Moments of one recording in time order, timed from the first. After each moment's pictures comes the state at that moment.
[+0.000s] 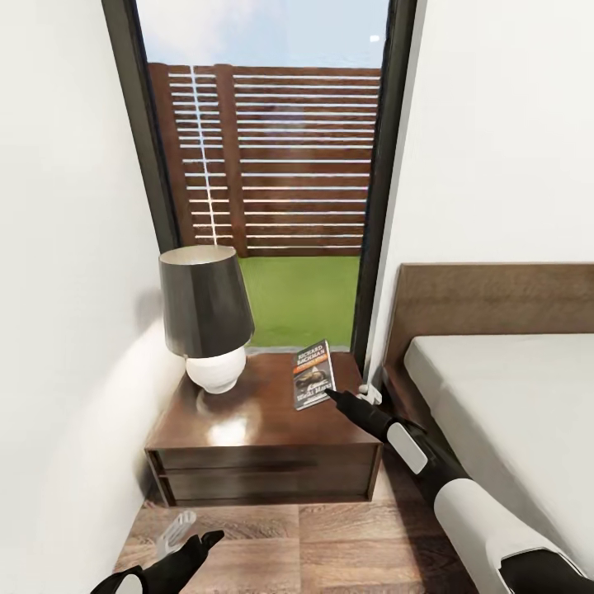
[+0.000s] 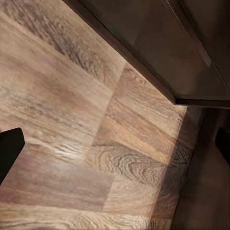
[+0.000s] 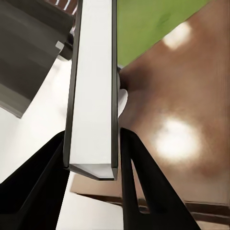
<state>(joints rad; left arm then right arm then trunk) -0.21 0.06 0.08 -0.79 0.75 0.52 -0.17 -0.77 -0.01 0.19 -0.52 -0.84 0.30 0.48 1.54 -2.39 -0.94</state>
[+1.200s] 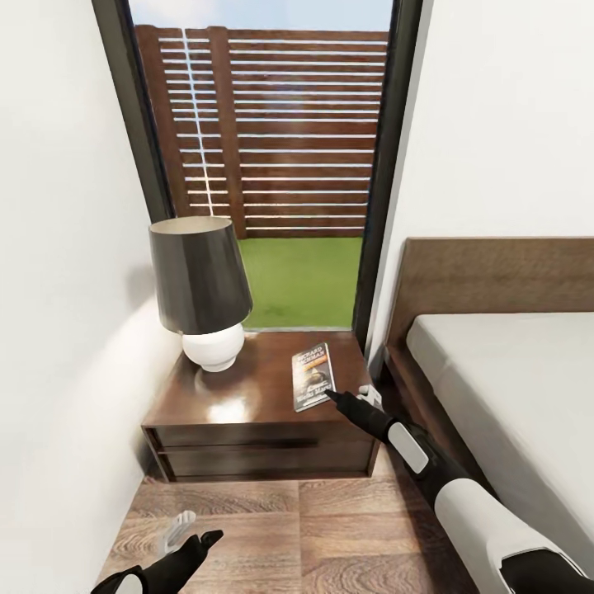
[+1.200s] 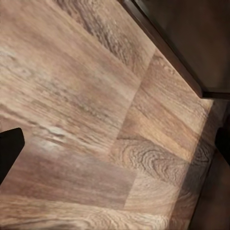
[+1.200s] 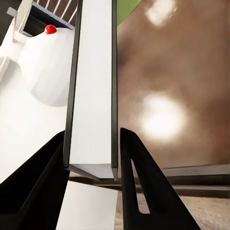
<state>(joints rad) -0.21 0.06 0.08 -0.79 0.75 0.51 -0.17 -0.77 -0.01 0.19 -0.52 -0.84 0.32 0.48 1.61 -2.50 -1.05</state>
